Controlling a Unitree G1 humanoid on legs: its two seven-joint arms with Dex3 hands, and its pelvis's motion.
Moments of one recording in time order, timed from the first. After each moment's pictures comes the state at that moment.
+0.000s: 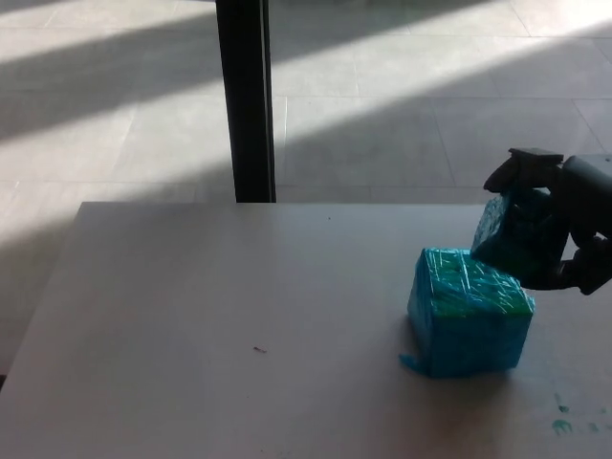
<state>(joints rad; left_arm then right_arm) -0.10 0.76 0.48 0.96 -0.24 0.24 -0.25 -0.70 -0.71 0.28 0.34 -0.54 -0.12 0.25</state>
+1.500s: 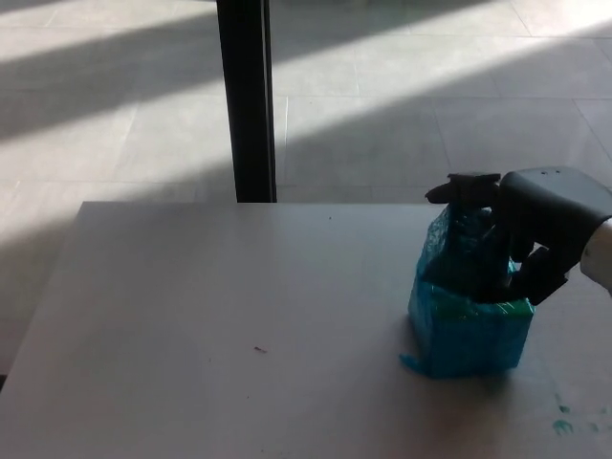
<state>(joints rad) -0.12 0.77 0.45 0.98 -0.24 0.24 -0.25 -0.70 -0.65 0.35 0.24 -0.59 -0.07 0.36</state>
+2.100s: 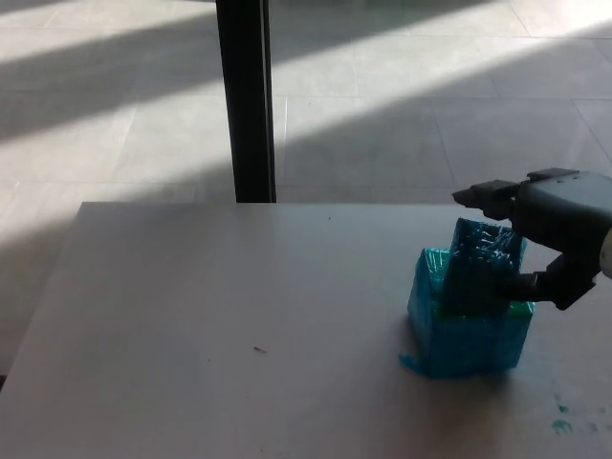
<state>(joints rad) -0.12 0.77 0.45 0.98 -0.24 0.24 -0.26 -0.71 -0.74 0.38 0.19 -0.69 -0.01 0.47</state>
